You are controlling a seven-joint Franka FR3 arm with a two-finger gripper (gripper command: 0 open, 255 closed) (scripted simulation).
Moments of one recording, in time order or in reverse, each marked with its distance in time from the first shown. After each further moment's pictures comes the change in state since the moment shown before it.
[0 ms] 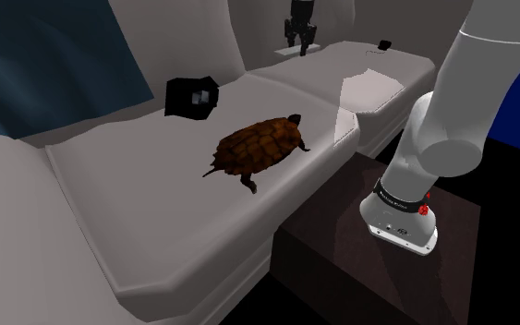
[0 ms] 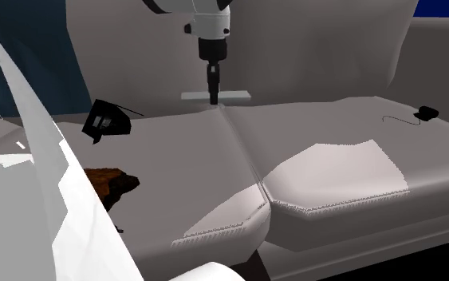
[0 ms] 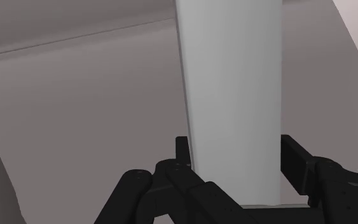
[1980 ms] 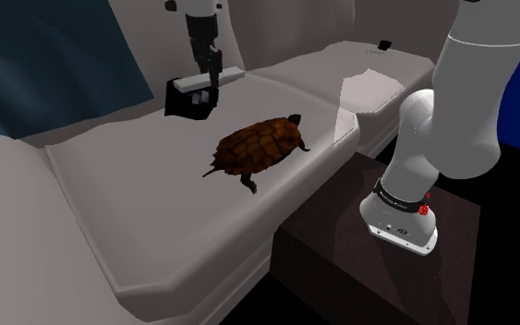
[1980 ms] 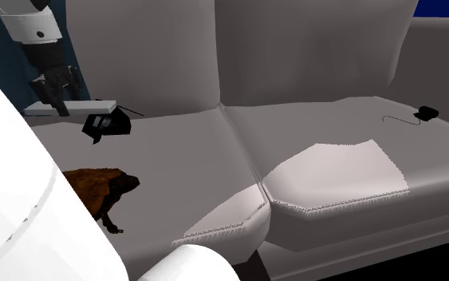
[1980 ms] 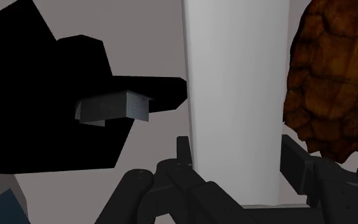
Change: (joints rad) arm 0.338 0.093 0.338 0.125 0.027 -0.022 0.673
